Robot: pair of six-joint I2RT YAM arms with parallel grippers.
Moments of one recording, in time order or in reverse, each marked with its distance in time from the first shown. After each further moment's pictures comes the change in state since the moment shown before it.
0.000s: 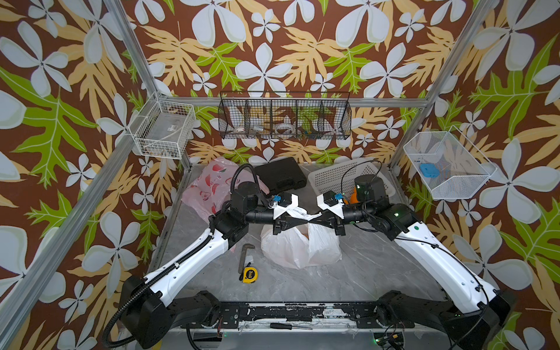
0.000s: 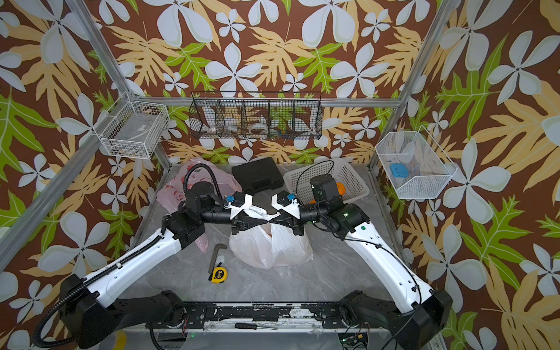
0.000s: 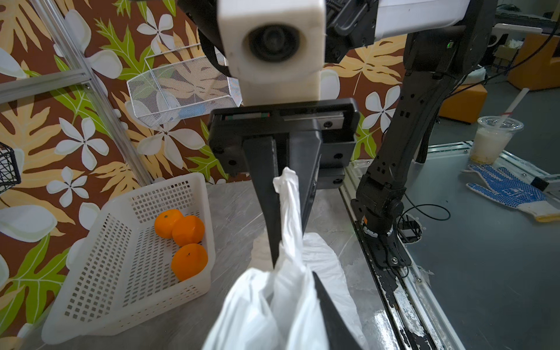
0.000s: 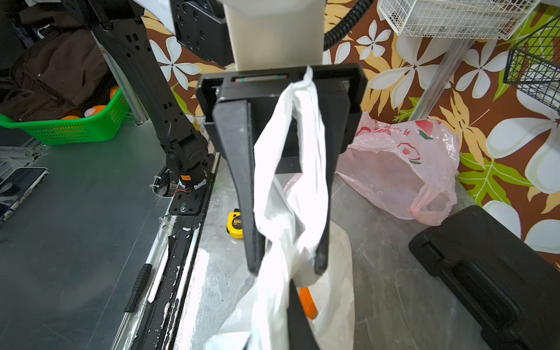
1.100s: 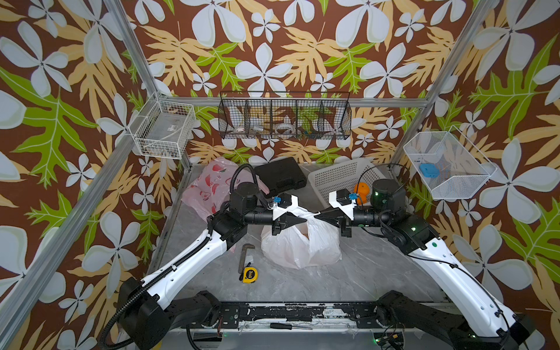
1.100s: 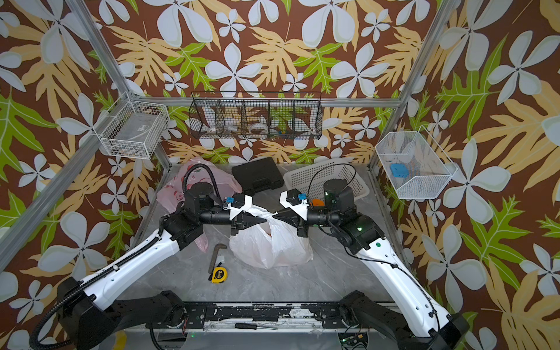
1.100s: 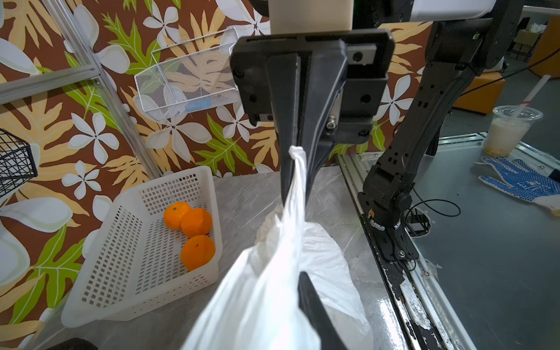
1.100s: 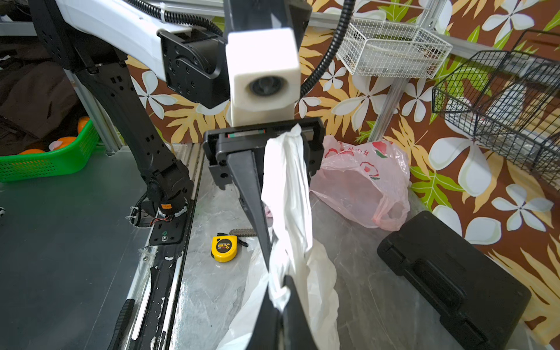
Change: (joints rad) left arm 0.000 -0.021 0.003 -0.043 -0.040 0.040; right arm 0.000 -0.154 -0.049 0.136 0.081 0.165
